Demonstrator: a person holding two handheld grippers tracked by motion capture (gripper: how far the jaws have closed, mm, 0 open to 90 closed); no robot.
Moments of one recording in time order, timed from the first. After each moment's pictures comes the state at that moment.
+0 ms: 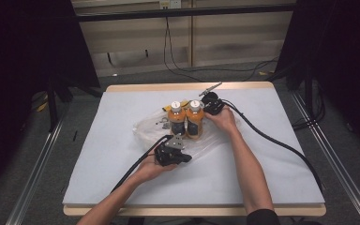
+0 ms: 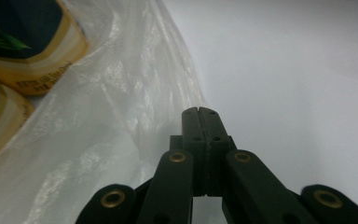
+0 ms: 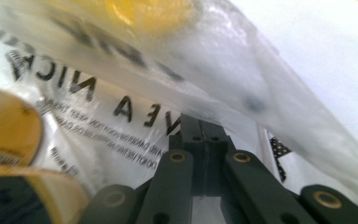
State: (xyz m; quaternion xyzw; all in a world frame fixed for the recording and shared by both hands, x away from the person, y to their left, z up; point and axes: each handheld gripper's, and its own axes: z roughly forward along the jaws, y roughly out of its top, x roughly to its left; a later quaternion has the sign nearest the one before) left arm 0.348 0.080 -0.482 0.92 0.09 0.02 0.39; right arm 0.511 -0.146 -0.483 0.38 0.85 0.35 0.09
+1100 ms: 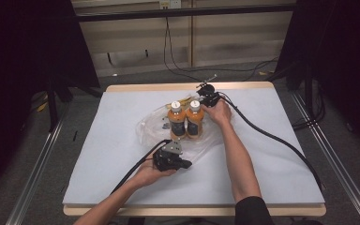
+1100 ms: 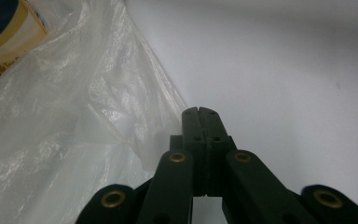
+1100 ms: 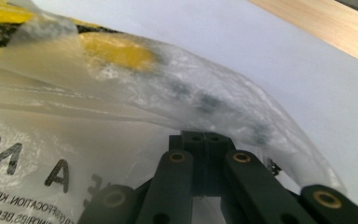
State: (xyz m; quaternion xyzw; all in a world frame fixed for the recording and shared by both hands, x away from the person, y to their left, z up) left arm 0.338 0.086 -0.483 0.91 0.08 -0.02 0.40; right arm 0.541 -0.136 -0.478 0.45 0.83 0.29 0.14
